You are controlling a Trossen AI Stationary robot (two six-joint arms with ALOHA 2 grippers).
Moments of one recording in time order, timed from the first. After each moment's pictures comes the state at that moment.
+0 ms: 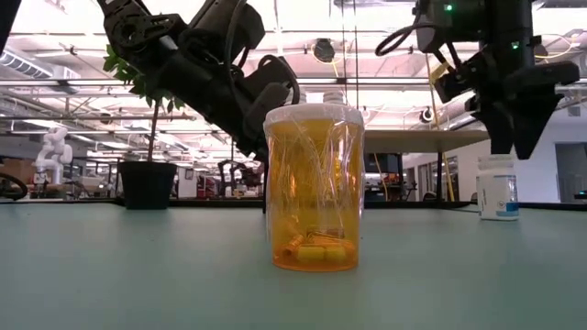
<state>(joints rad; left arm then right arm) -0.05 1.81 0.86 0.39 -0.18 -0.10 0.00 1.30 0.88 -1.24 0.11 0.27</state>
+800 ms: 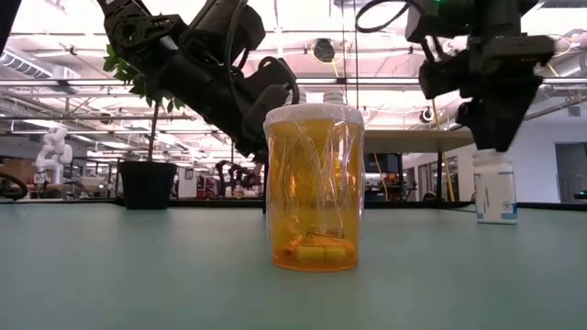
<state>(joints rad) -0.05 1.81 0.86 0.38 -0.18 -0.10 0.00 1.30 0.85 -0.98 -0.13 0.35</state>
